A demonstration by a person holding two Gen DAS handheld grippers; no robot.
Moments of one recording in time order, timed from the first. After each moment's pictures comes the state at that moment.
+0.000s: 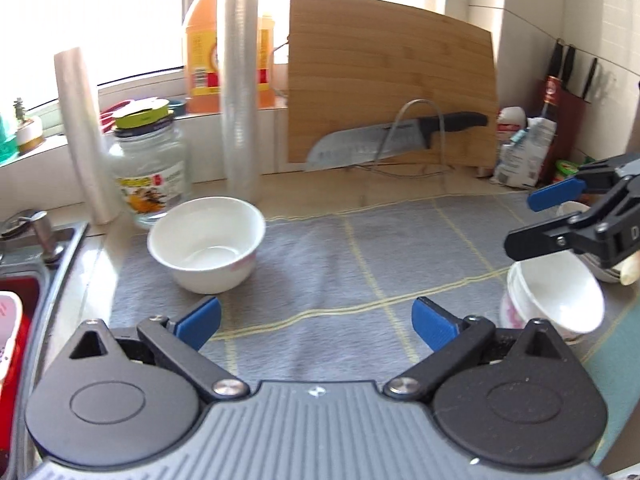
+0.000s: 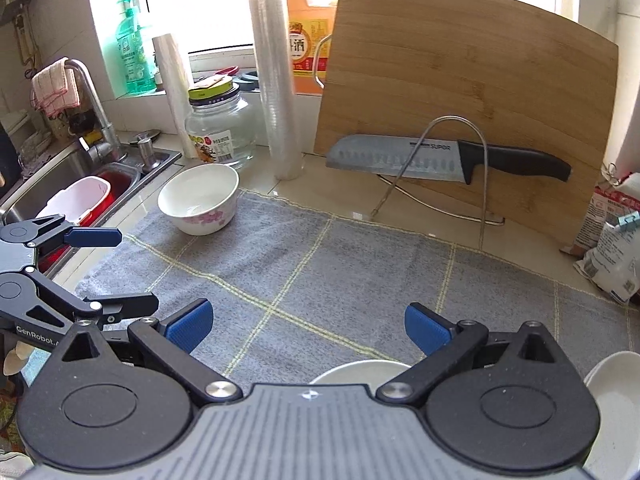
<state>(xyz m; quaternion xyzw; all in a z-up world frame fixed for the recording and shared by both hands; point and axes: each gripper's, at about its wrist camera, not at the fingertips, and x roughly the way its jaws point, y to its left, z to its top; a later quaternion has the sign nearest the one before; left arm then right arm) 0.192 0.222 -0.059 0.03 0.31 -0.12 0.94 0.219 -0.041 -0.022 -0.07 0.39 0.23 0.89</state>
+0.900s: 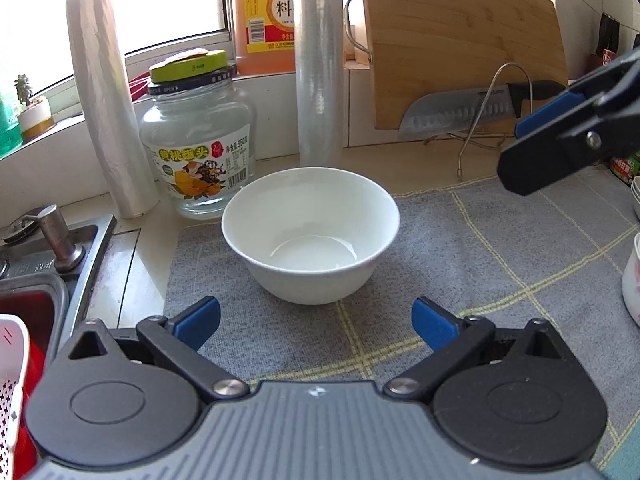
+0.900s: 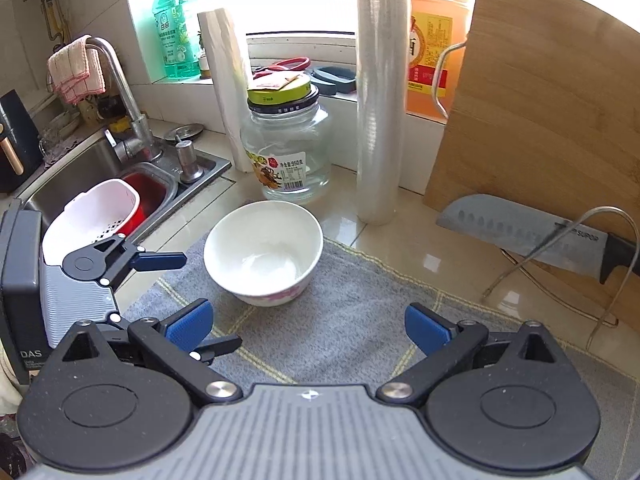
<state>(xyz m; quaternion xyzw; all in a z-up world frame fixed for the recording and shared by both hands) 0.270 0.279 -0.115 0.06 0.32 -0.11 0.94 0.308 0.076 -0.030 -0.08 0.40 0.29 0.86</state>
